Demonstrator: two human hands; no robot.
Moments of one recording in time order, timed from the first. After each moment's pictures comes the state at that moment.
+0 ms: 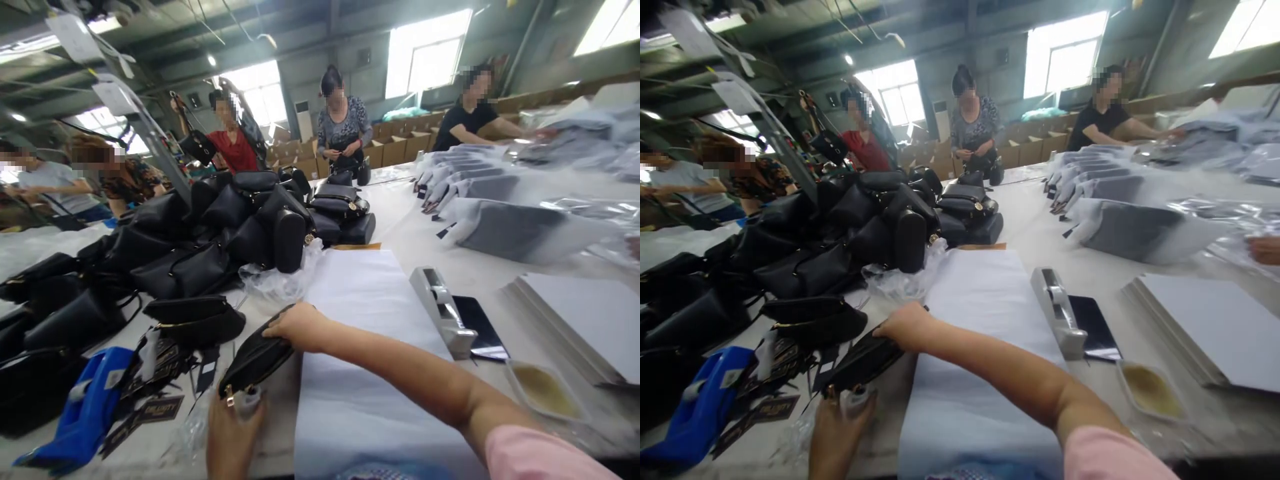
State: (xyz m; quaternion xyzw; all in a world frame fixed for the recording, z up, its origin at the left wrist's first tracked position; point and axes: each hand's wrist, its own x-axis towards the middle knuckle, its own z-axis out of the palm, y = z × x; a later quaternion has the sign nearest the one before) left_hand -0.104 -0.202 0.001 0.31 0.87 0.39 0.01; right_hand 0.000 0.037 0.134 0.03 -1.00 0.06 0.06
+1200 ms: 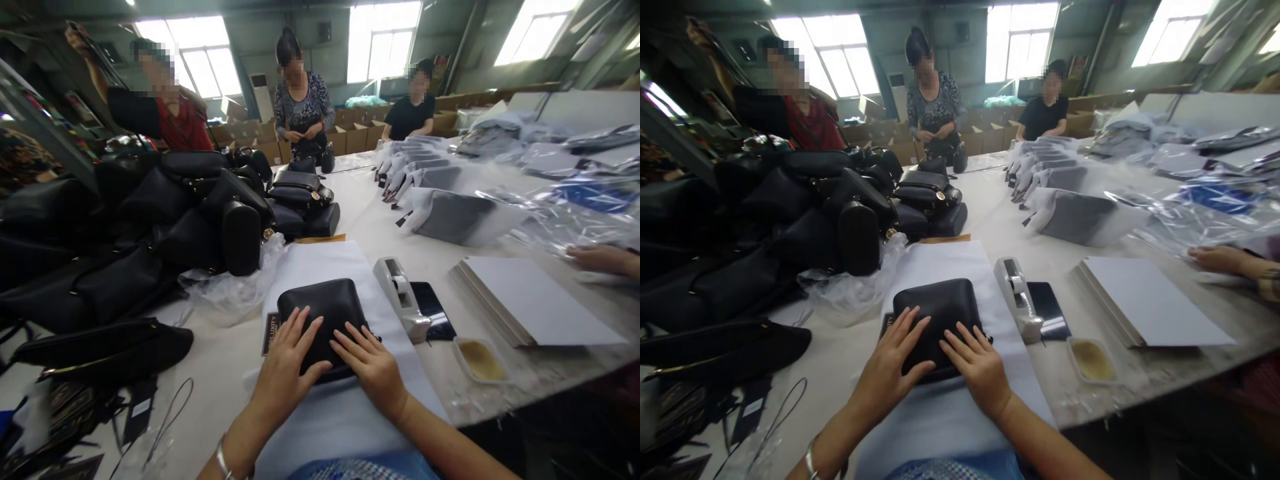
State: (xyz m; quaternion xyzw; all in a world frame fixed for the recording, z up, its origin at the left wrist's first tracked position) left_hand -0.023 -0.033 0.066 0.72 0.65 0.23 0.08; right_hand 0.197 0.040 0.011 -0.24 -0.92 -0.02 0.31
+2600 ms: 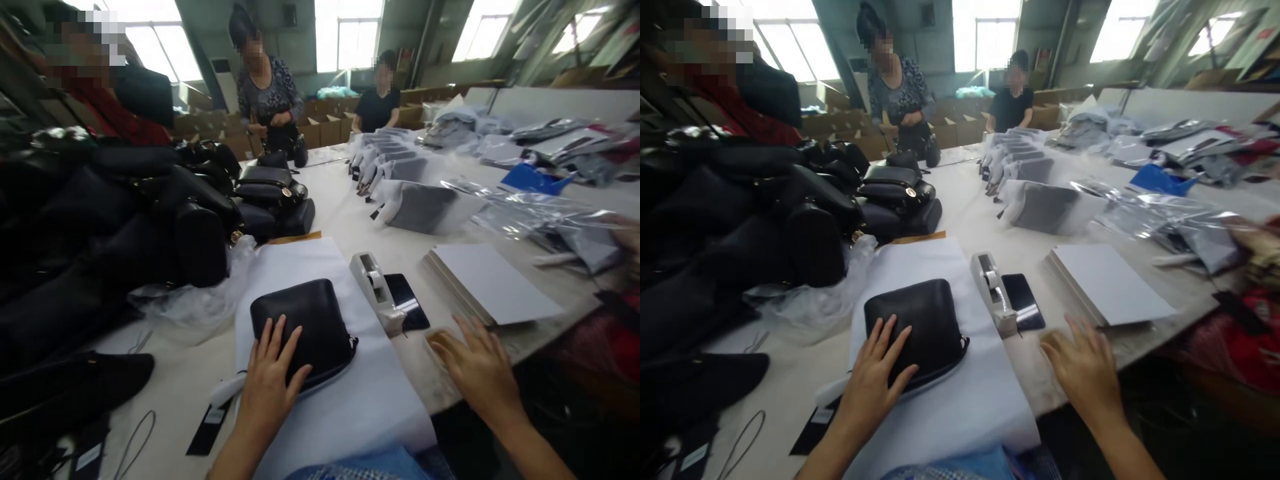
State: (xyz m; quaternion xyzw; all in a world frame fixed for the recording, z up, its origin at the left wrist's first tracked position) left_hand -0.002 -0.022 0.036 0.72 0.67 0.17 -0.01; right_hand 0.391 0.057 0.010 -0.56 -0.78 -0.17 0.21
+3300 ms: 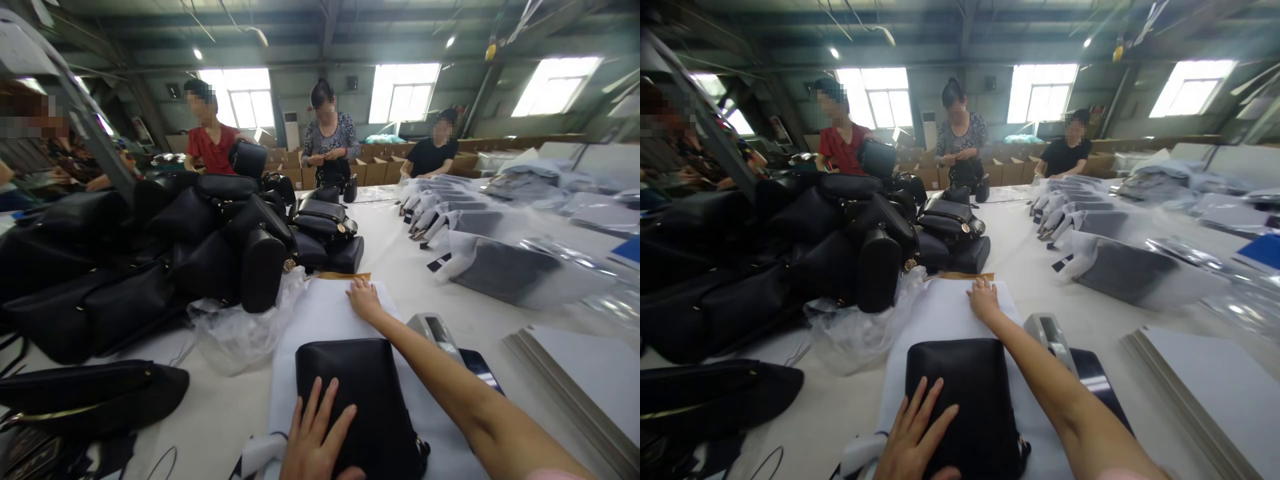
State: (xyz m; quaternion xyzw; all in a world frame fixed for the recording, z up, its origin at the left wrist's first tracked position) left_hand -0.033 -0.016 -0.011 0.78 0.59 0.20 -0.10; right_hand 0.056 0.318 -0.006 -0.47 -0.87 0.07 0.11
